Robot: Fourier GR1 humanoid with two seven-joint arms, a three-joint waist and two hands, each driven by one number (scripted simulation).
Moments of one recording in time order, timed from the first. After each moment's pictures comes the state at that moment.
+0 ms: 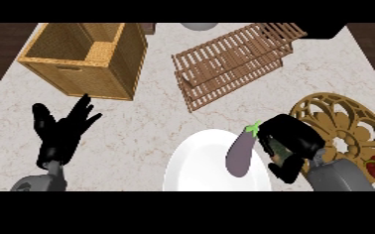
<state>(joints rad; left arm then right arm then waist) -0.05 0.23 0.04 -1.38 0.18 0.02 0.29 -0.18 -0.37 0.29 -1.45 0.79 0.46 -0.18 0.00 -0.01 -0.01</state>
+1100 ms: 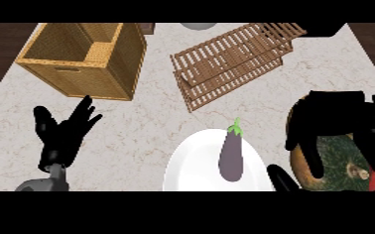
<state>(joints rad) -0.03 0.20 0.04 -1.42 0.16 0.04 0.30 -0.46 -0.06 0.01 -2.32 0.38 0.74 0.67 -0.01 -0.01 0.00</state>
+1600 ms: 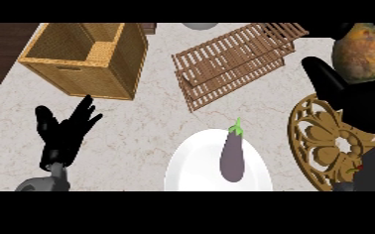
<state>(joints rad) -0.04 0.20 0.04 -1.40 0.15 0.03 0.28 -0.96 -0.19 -0.24 -2.01 0.18 0.68 0.86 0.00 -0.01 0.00</state>
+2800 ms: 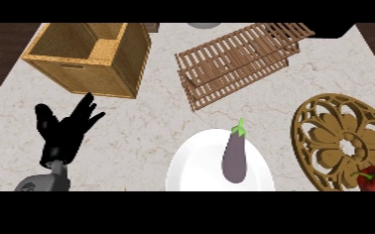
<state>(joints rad) -0.06 0.19 0.06 -1.39 0.15 0.00 0.28 -1.24 -0.38 -0.15 -1.20 0.42 0.54 0.35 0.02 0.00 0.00</state>
